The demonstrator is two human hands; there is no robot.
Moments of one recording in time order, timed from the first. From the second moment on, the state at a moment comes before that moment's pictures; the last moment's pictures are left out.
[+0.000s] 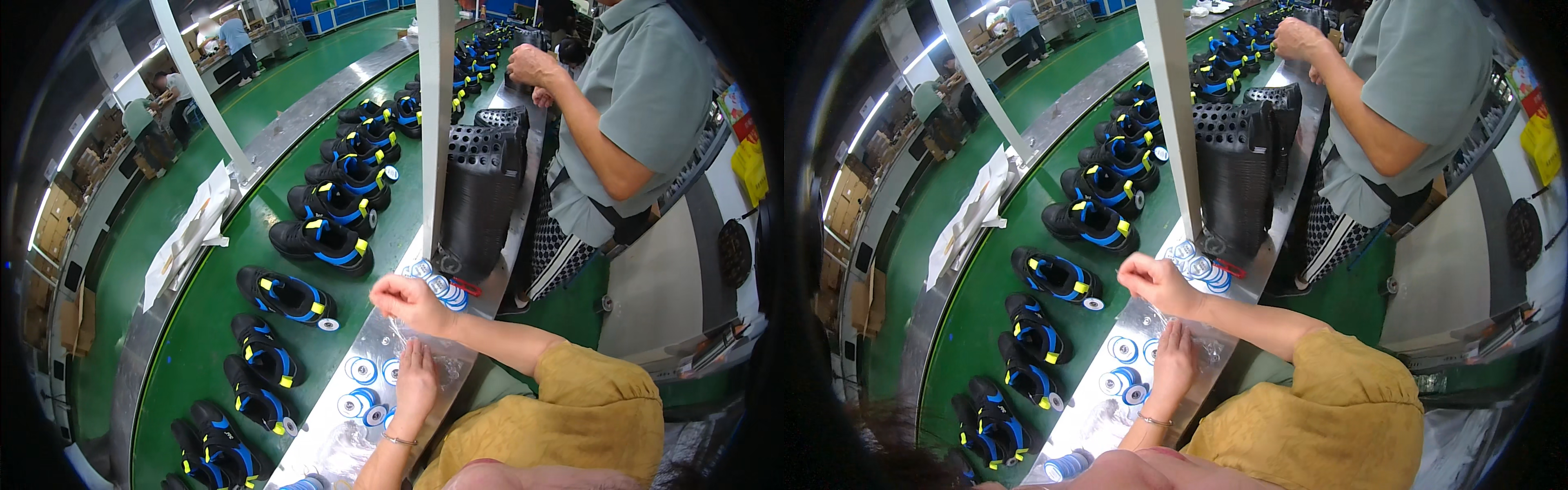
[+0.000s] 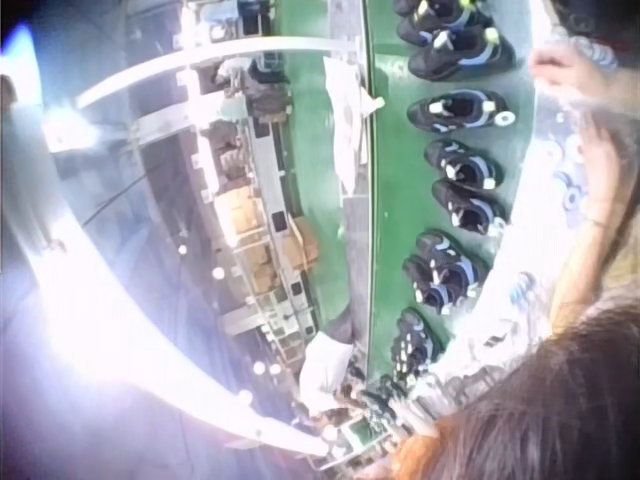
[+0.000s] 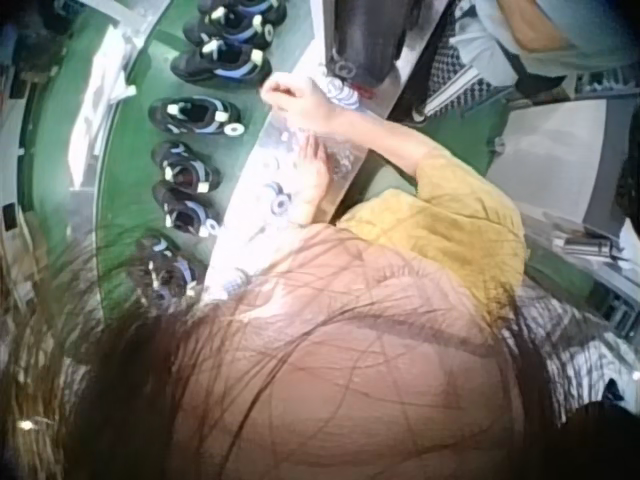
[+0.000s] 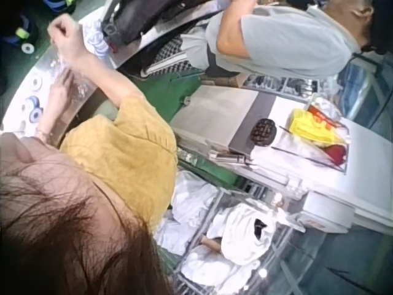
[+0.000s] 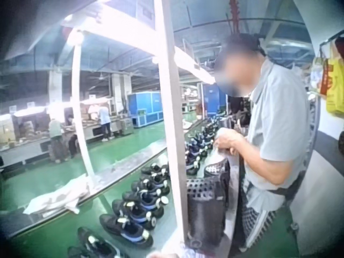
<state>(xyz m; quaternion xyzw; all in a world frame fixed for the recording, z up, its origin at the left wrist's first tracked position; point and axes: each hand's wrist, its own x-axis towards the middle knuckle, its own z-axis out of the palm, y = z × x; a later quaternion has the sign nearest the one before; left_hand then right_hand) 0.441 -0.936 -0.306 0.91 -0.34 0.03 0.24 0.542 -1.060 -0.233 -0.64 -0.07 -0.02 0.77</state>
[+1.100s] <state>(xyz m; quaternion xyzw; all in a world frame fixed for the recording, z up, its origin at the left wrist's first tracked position) 0.464 -0.872 -0.266 0.98 -0.06 0.09 0.19 0.497 -1.089 -0.239 -0.60 -0.04 0.25 0.76</state>
